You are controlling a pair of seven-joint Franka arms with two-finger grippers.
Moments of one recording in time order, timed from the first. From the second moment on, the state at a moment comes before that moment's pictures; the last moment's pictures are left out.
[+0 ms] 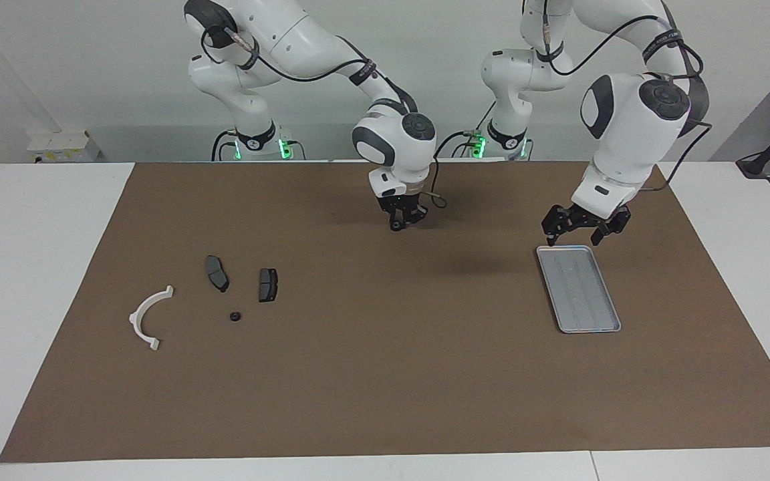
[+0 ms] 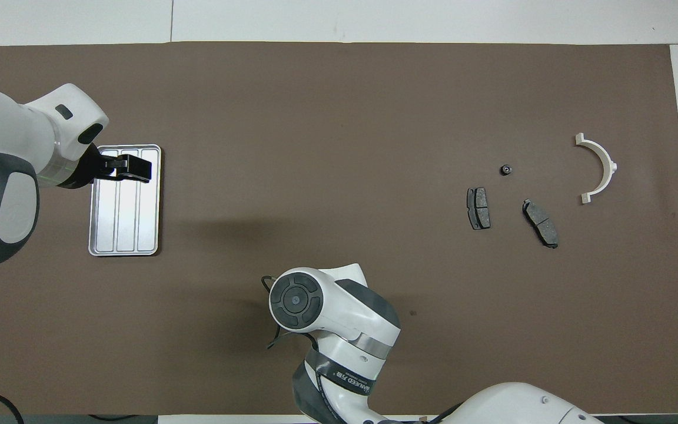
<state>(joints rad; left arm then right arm) -0.15 0.07 -0.01 -1.84 -0.01 1.95 -0.08 0.25 0.41 0.63 -1.98 -0.29 2.19 1.52</state>
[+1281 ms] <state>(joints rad) -0.53 0.07 -0.01 -1.84 -0.01 1.93 -0.58 -0.03 0.31 0.62 -1.59 -0.29 1.82 1.02</state>
